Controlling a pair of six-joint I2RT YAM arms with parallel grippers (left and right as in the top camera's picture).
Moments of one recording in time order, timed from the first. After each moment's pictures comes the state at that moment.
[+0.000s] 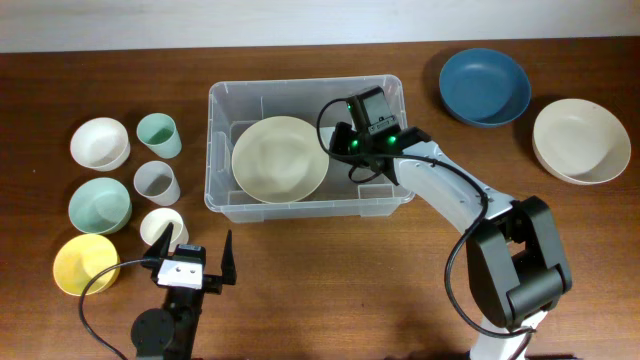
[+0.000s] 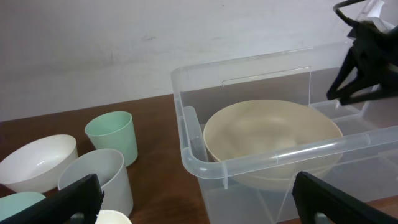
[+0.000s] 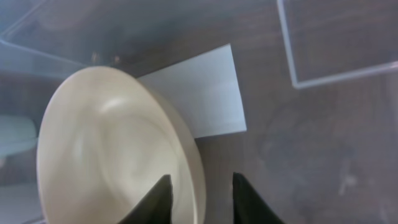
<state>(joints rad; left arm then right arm) 0.00 0.01 0.01 -0.07 0.12 0.11 0.43 1.94 1.38 -0.37 -0.14 0.73</state>
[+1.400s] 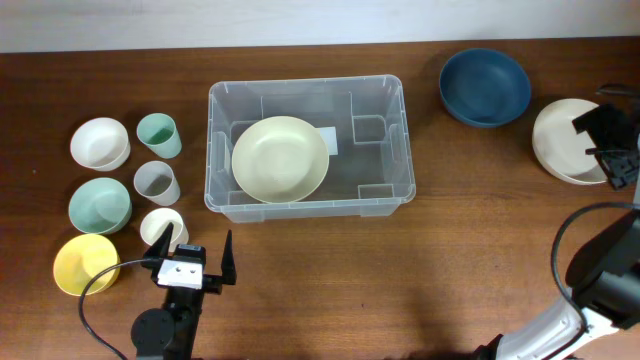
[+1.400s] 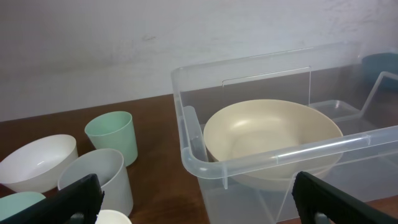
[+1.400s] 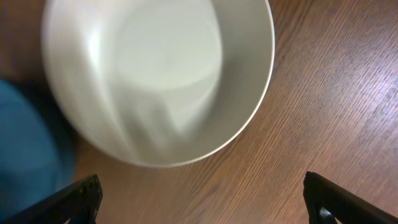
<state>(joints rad) 0.00 0.01 0.01 -0.07 0.12 0.11 -0.56 1.98 1.78 -1.04 0.02 0.61</state>
